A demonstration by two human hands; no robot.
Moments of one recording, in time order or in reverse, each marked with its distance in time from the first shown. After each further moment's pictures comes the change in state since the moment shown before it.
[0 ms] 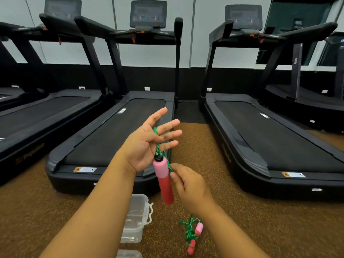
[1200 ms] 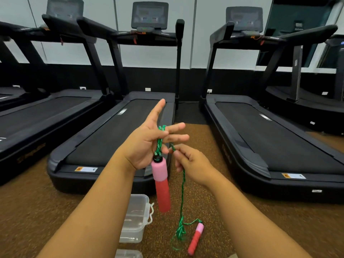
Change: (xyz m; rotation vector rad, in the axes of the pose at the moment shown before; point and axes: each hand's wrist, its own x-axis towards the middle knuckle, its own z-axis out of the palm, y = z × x) left_hand -0.009 0.014 0.006 0.015 -0.127 0.036; right_hand 0.053 -0.012 -0.034 0.344 -0.235 0.192
